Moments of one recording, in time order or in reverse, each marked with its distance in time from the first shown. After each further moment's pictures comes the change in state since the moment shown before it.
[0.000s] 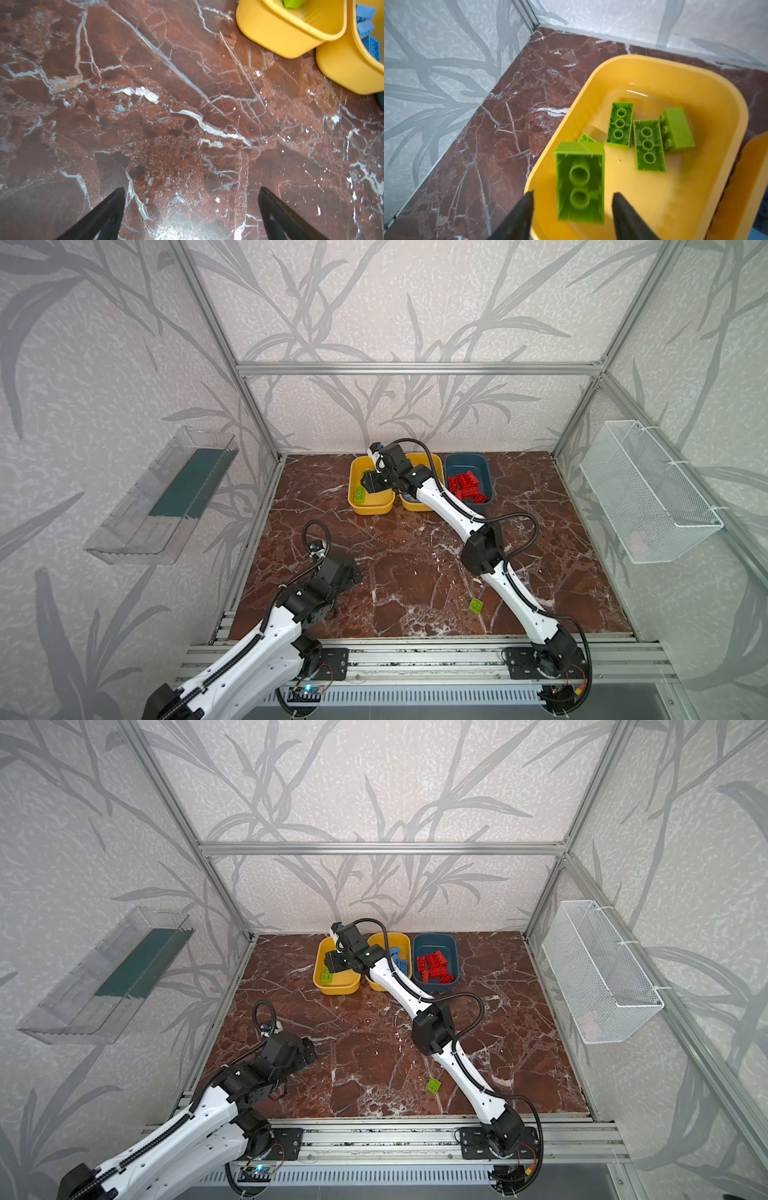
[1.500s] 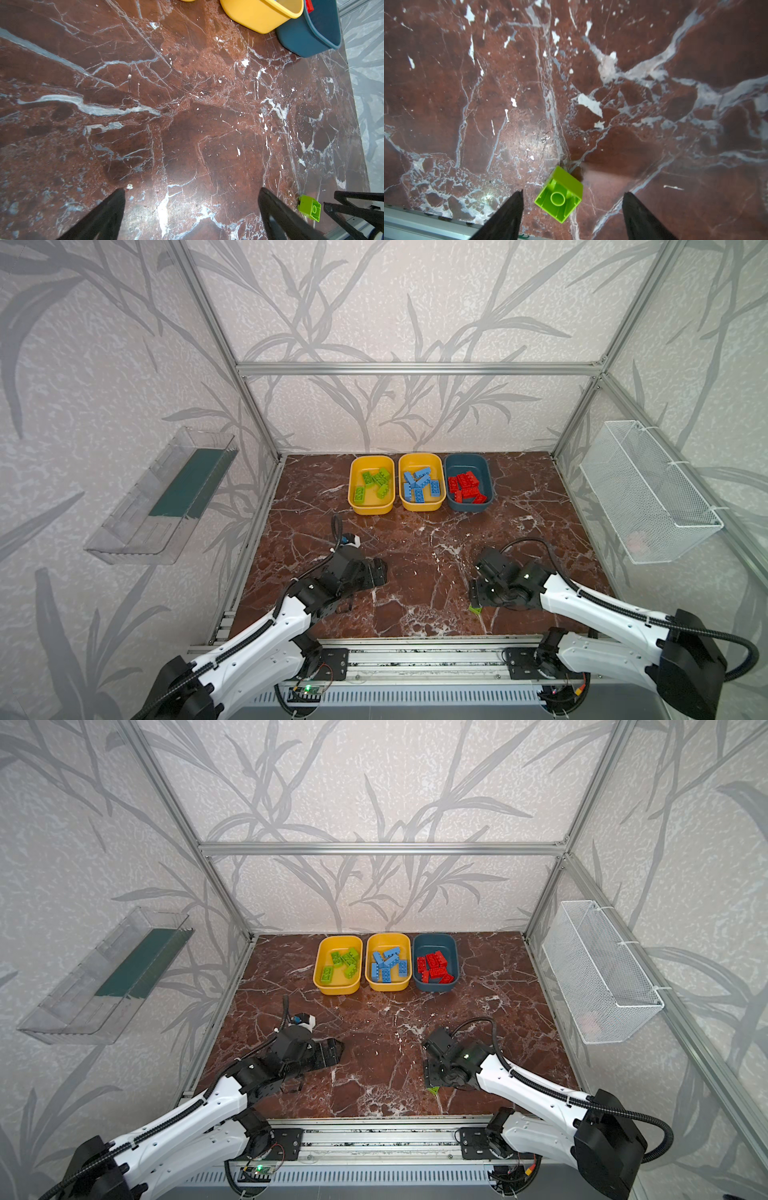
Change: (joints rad) left arm -0.094 0.129 0.008 0.250 0.340 0.116; right arm 0.108 -1.678 -2.274 -0.044 0.244 0.488
